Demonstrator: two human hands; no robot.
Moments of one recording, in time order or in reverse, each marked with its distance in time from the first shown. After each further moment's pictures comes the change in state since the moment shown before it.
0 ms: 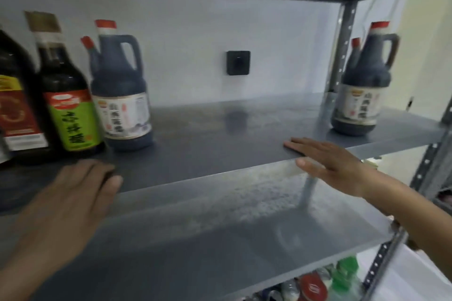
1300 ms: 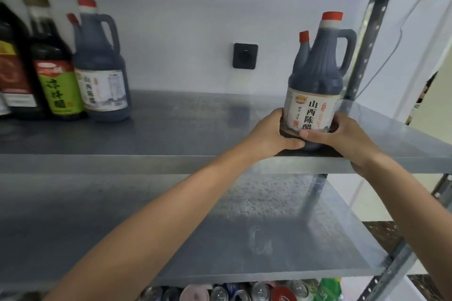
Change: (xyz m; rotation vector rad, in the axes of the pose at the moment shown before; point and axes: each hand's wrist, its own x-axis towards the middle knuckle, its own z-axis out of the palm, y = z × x) left_hand 0.133 0.327 0.086 -1.106 -0.431 -0.124; right_hand 0.029 0.091 -0.044 0.815 0.258 0.083
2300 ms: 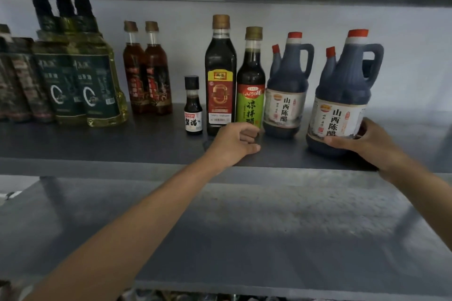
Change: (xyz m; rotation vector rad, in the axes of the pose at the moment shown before) left_hand -0.184 -0.100 -0.370 0.201 0.198 -0.071; right_hand 0.000 -0.144 0.283 0.000 0.055 0.090
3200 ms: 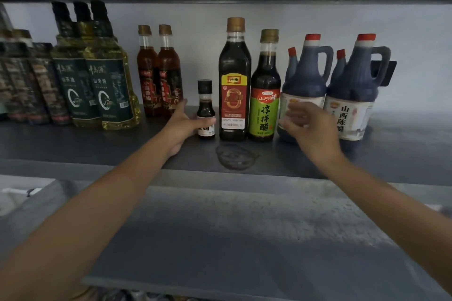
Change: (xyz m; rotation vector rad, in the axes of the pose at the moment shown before) left_hand 0.026 -0.062 -0.110 -0.411 0.280 -0.265; right_hand 0.009 -0.058 0.110 -0.140 0.152 -0.435
